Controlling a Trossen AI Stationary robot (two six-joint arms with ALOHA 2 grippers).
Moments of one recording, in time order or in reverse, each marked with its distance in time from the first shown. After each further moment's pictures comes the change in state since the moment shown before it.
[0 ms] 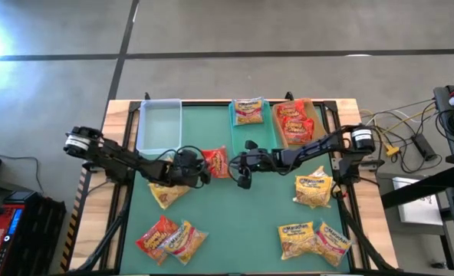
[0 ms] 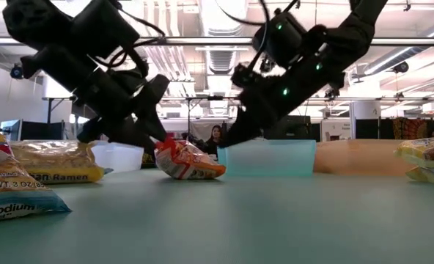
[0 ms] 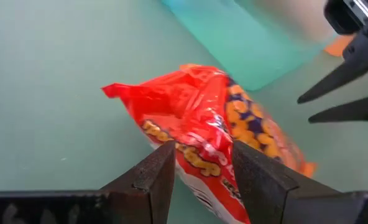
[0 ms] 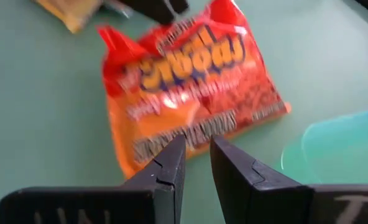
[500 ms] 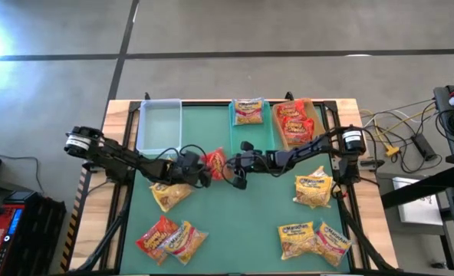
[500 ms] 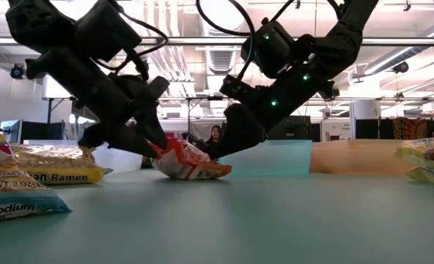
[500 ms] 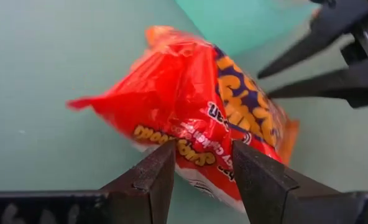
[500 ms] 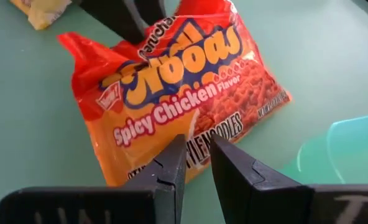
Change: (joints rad) left arm 0.015 0.005 -0.002 0.025 0.180 0.018; right arm 0.012 0.095 0.062 0.005 0.011 -0.014
